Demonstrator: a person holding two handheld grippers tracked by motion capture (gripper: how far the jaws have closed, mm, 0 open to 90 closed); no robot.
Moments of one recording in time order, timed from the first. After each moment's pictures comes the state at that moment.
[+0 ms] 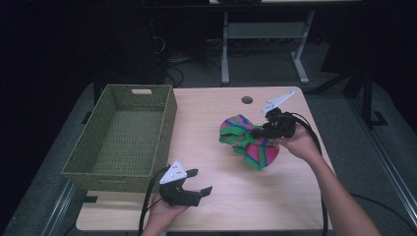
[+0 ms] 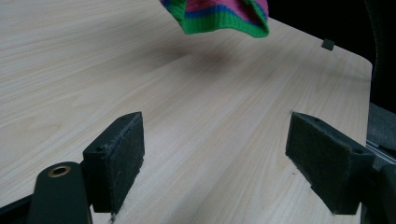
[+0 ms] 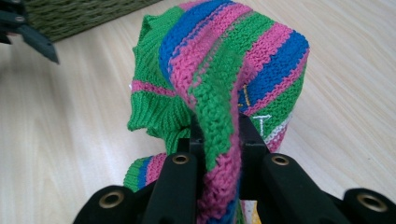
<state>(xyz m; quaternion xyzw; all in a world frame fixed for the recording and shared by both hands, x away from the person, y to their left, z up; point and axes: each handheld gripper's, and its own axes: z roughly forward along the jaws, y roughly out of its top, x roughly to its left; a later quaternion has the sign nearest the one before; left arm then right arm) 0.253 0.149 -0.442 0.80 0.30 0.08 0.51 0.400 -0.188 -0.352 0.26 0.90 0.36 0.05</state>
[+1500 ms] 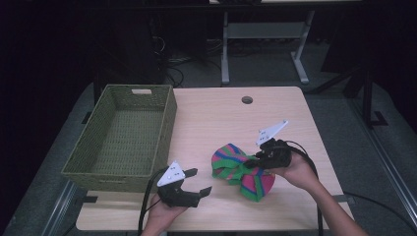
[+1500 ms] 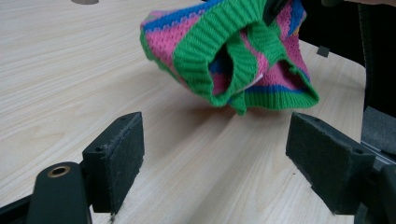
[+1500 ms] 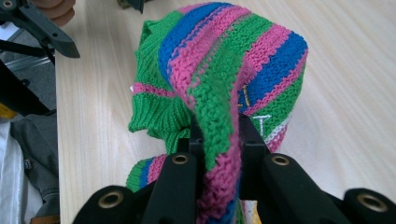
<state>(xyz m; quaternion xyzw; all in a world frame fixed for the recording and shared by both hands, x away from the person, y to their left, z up) 0.248 0.151 -0.437 0.80 0.30 0.09 0.52 0.335 -0.167 -0.386 0.20 0.91 0.36 0.00</state>
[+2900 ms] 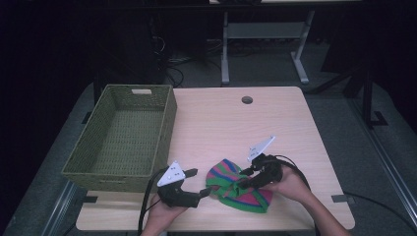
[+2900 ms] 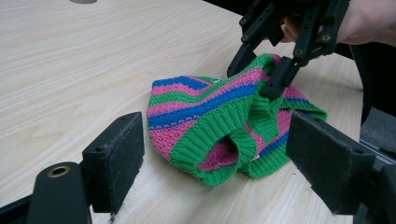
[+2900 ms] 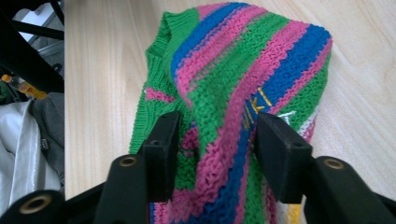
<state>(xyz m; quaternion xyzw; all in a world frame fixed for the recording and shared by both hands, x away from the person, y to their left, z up) 0.248 0.151 -0.437 0.80 0.29 0.09 0.52 0.325 -0.152 -0.437 0.18 0.92 0.34 -0.06</state>
